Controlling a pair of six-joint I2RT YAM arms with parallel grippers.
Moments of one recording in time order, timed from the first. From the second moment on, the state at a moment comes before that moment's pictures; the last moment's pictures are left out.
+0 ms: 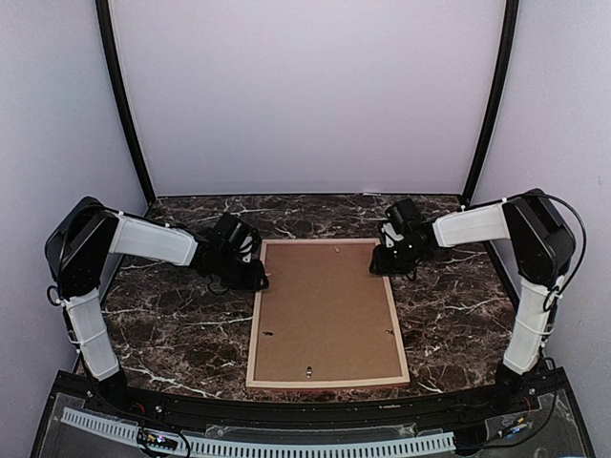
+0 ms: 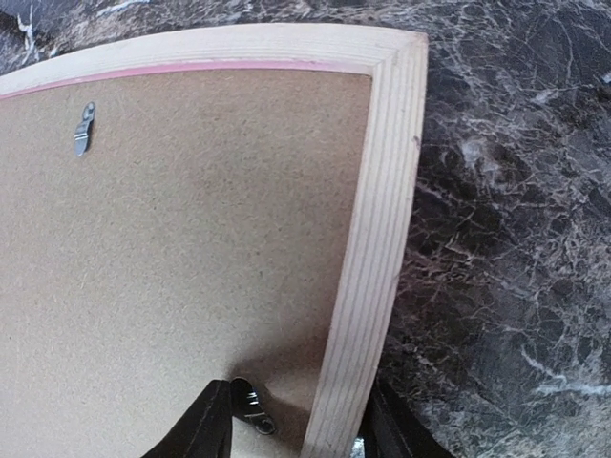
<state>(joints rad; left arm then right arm) -0.61 1.87 1.07 -0.21 0.14 -0.45 0.50 1.90 1.15 -0.30 -0.07 0.35</state>
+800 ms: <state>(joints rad) -0.62 1.87 1.07 -0.21 0.13 -0.45 0.43 1.92 1.16 -0.29 -0.20 0.38</state>
